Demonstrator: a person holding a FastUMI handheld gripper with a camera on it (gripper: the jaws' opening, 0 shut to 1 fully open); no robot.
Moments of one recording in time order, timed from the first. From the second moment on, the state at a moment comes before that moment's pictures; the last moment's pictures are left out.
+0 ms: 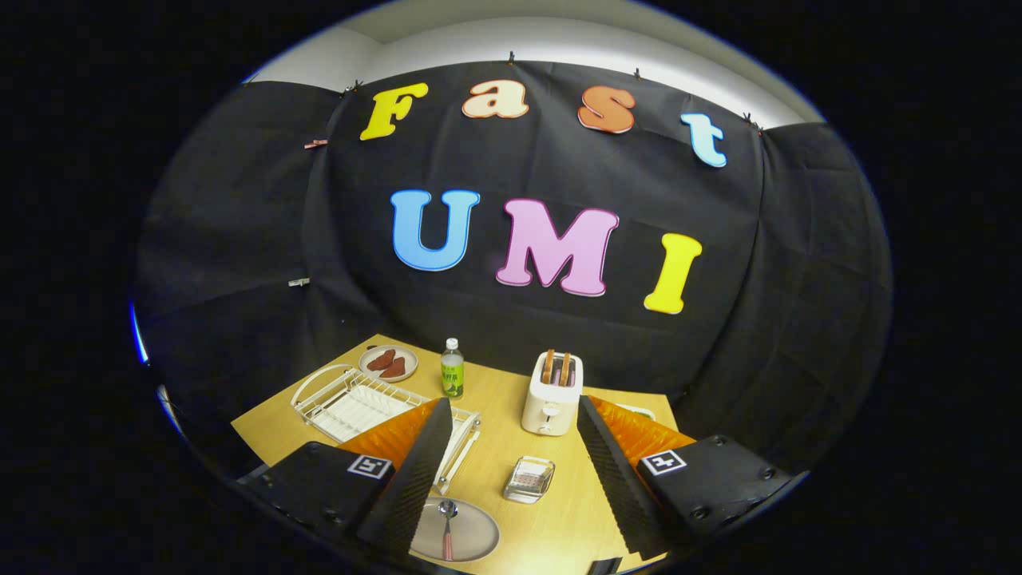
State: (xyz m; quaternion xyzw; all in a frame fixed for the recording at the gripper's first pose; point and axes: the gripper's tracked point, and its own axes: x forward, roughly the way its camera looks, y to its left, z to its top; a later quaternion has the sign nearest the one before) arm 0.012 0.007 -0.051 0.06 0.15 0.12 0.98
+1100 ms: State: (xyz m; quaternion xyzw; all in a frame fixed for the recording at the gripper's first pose) arm 0.016 -0.048 0.008 0.07 0.06 0.05 0.99
